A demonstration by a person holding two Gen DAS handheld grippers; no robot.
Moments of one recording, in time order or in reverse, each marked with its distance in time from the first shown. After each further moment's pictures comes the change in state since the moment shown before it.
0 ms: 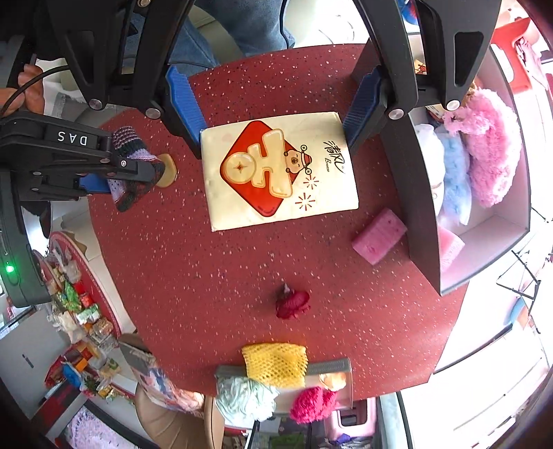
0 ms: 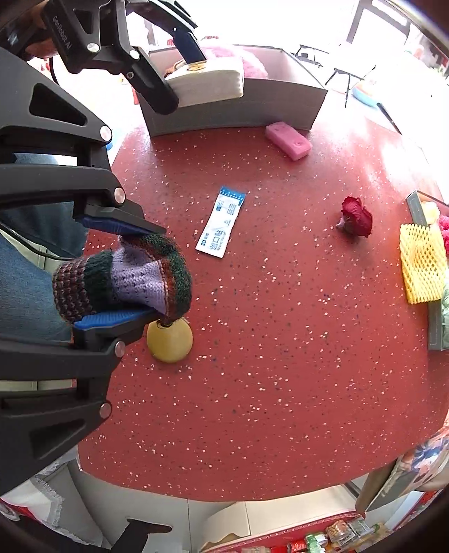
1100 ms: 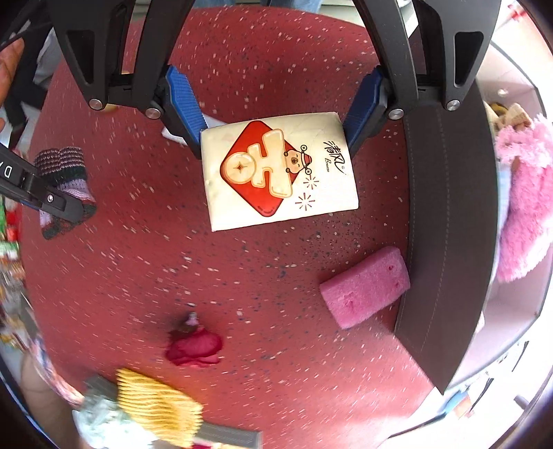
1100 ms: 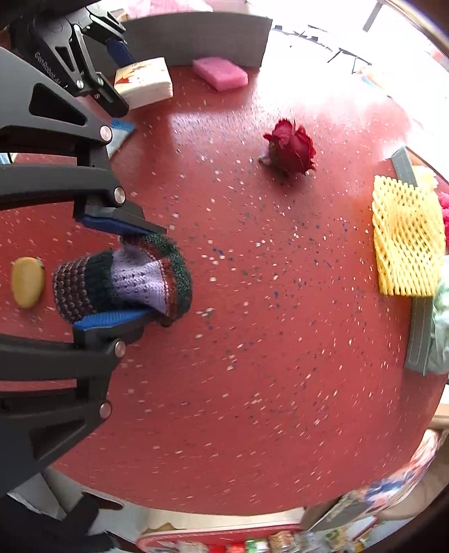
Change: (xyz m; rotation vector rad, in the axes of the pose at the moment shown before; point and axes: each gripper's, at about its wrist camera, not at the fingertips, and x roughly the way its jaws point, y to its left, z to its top) left arm 0.125 0.024 0.033 -0.341 0.170 0.164; right arm 0.078 -0.018 0.124 -0.098 -0.035 -0.101
